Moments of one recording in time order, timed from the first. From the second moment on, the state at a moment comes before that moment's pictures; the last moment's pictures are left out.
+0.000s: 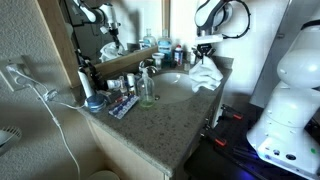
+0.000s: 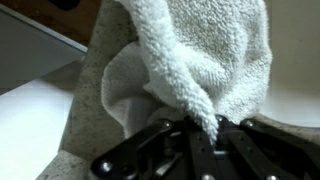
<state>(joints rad) -0.25 -0.05 -0.21 -2.41 -0.23 2.36 0.66</state>
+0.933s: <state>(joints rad) -0.26 -0.05 -0.22 -2.52 -0.35 2.35 0.89</state>
